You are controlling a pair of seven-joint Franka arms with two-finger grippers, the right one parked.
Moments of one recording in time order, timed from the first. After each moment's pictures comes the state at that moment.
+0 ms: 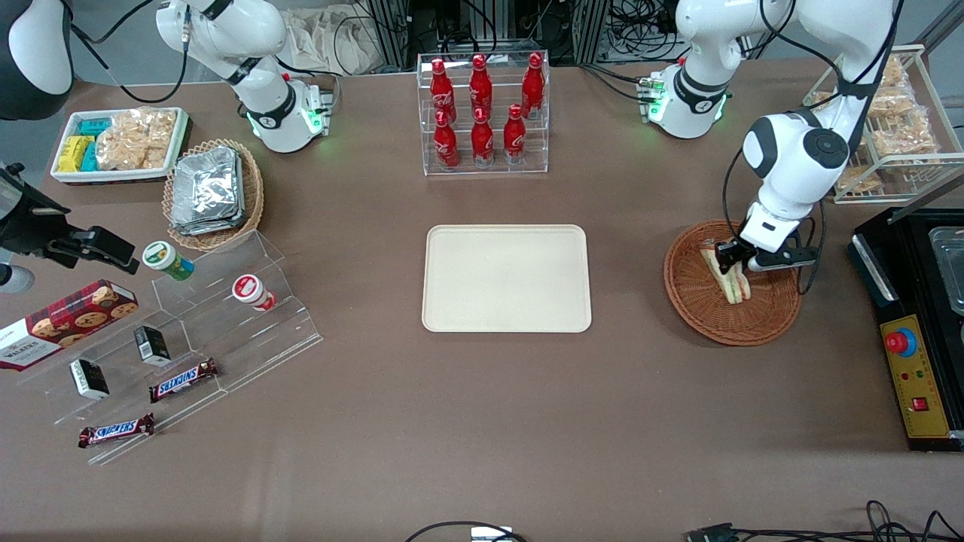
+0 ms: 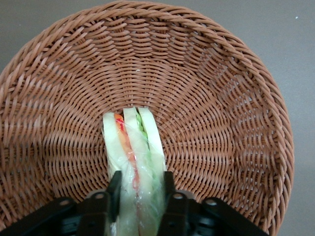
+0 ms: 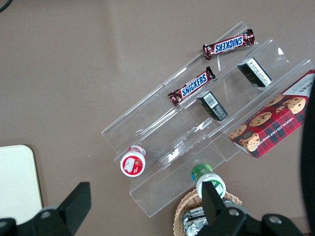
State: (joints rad) arm 0.16 0.03 -0.15 -2.69 -0.07 2.90 -0.07
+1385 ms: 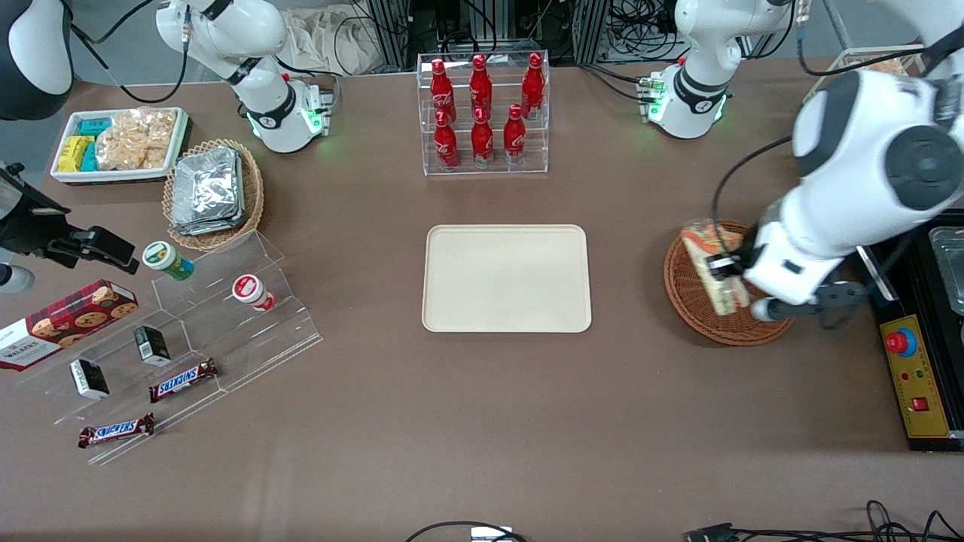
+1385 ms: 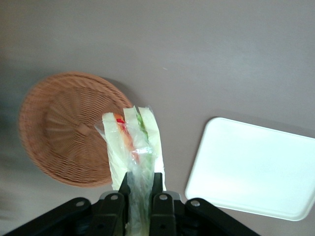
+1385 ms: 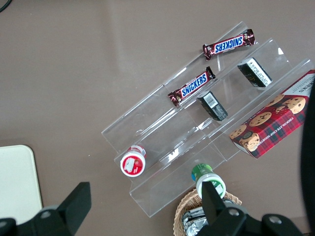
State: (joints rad) arm 0.01 0.23 -0.33 -1.55 0.02 1.65 -0.53
